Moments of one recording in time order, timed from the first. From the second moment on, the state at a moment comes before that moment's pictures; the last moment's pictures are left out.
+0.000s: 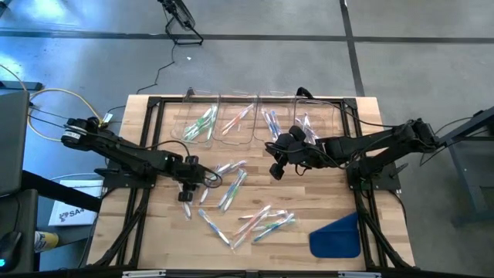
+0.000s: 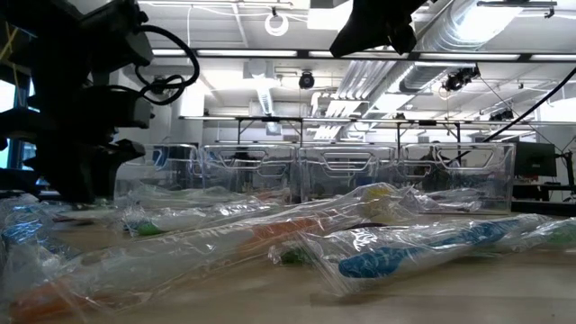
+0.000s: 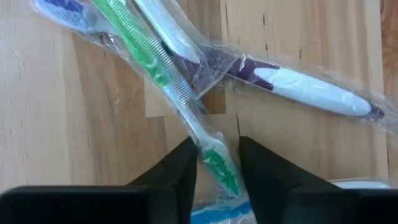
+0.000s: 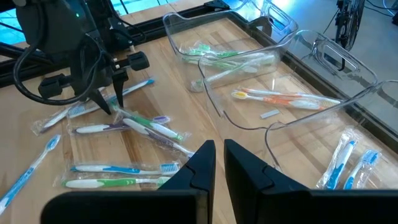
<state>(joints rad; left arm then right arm) -0.18 1.24 0.48 -0.36 -0.04 -0.11 0.14 1.37 1.08 -0.32 0.50 0.42</state>
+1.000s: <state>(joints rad) -0.18 1.24 0.67 -0.58 -0.16 0.02 0.14 1.37 1.08 -0.32 0.50 0.34</state>
